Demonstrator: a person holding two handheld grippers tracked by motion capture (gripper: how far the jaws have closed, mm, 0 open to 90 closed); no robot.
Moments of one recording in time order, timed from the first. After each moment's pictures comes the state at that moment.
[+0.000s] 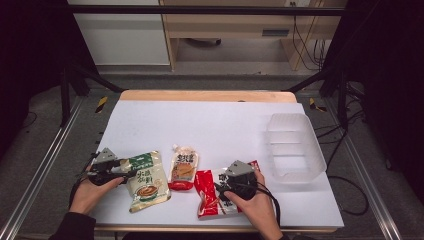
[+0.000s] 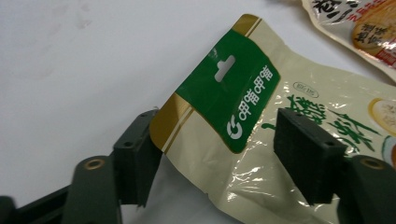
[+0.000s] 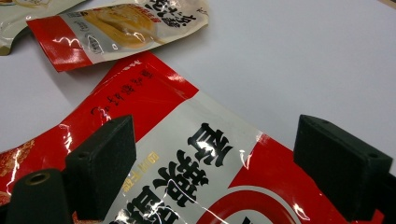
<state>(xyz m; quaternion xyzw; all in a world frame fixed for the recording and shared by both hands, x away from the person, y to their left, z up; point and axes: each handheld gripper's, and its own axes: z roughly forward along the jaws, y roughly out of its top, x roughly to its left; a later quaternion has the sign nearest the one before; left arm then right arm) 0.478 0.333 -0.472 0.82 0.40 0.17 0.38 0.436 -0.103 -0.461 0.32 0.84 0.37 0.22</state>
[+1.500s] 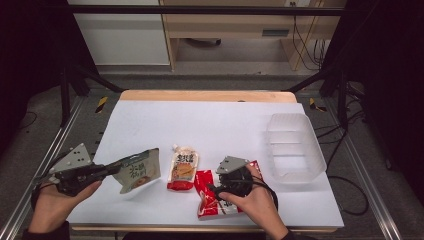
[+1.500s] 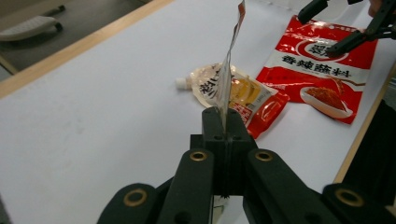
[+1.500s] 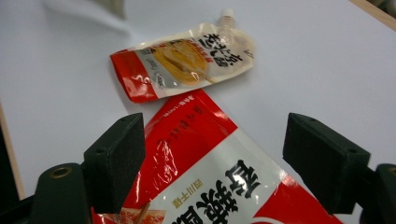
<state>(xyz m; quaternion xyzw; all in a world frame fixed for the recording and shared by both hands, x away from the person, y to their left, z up) 0.399 0.318 -0.331 0.84 0.28 0.19 0.42 0.432 -0.085 -0.419 0.25 0.87 0.38 0.18</state>
